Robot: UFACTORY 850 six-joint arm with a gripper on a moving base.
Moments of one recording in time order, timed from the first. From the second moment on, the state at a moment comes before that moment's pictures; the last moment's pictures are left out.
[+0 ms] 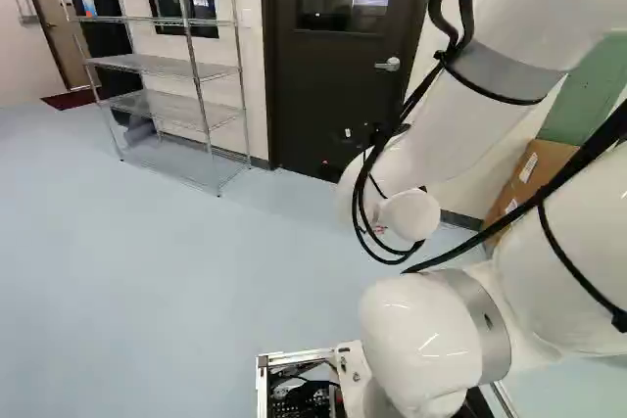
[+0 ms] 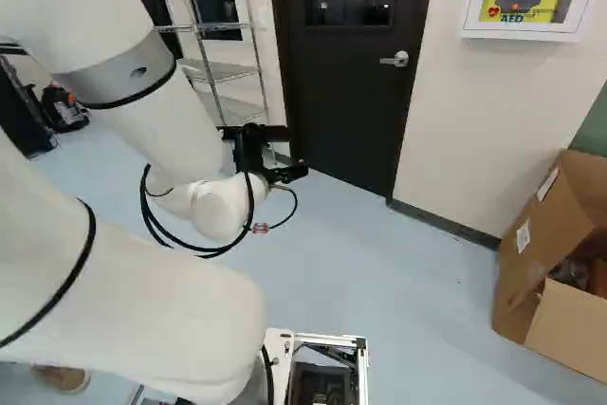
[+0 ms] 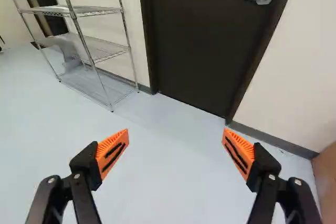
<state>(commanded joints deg) 0.0 16.0 -5.0 0.0 50.0 0.0</state>
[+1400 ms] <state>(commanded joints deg) 0.0 16.0 -5.0 0.0 50.0 0.0</state>
